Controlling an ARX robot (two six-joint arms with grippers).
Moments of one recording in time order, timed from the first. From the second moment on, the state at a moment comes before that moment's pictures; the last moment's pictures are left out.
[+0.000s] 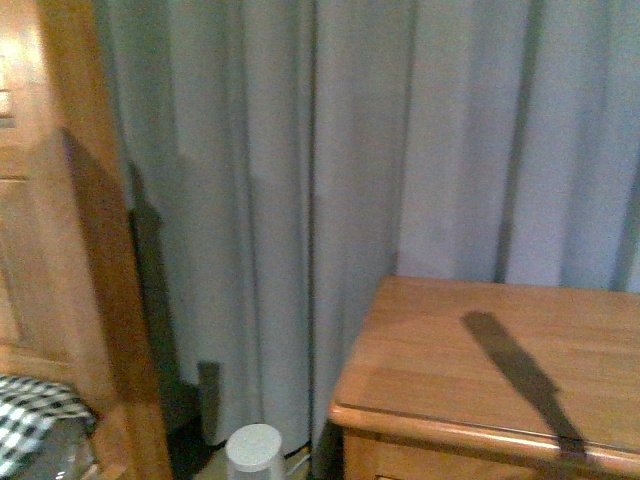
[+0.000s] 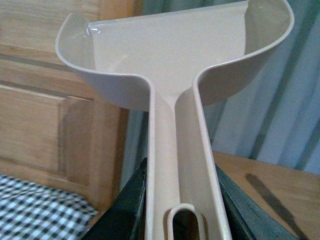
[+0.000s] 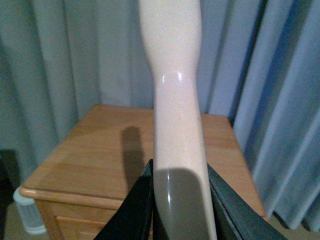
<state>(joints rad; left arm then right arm) -0.37 0.29 0.32 0.21 -0.21 -0.09 0.64 0.53 0.30 0.31 0.72 -0.07</state>
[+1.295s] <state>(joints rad) -0.37 0.28 0.31 0.21 -0.21 -0.10 0.64 0.54 0.30 0.31 0.71 -0.07</state>
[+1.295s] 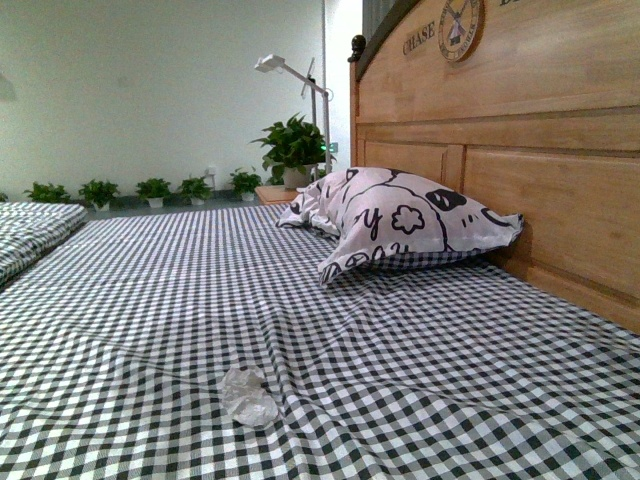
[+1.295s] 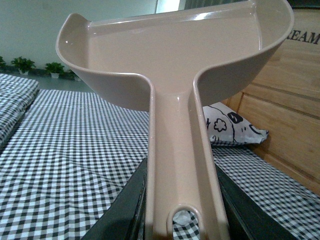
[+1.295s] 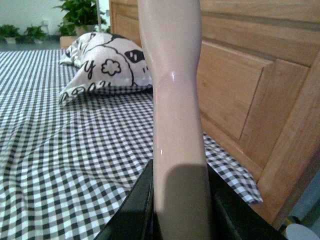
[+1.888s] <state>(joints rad) -0.40 0.54 0.48 -0.05 -0.22 0.16 0.64 0.53 0.30 0.31 0.73 -0.07</state>
